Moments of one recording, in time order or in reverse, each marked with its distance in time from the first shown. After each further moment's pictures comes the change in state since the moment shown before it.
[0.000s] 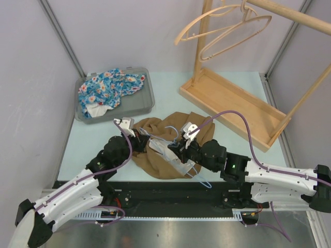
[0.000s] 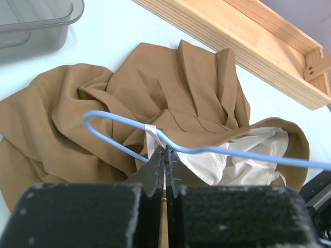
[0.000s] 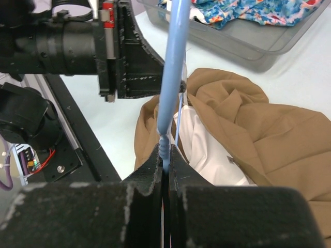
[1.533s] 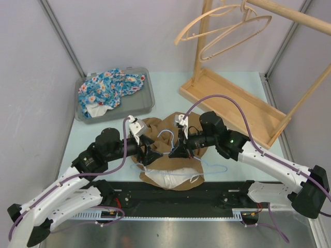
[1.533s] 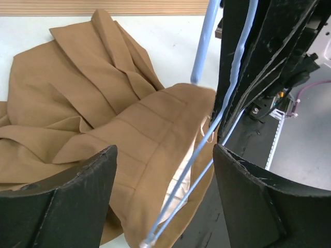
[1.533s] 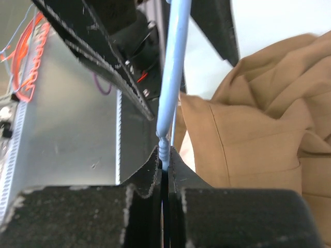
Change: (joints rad) left arm -0.061 -0.010 0.328 -0.401 0.507 0.303; right arm -0.381 0.154 0.219 -0.325 -0.971 -0.071
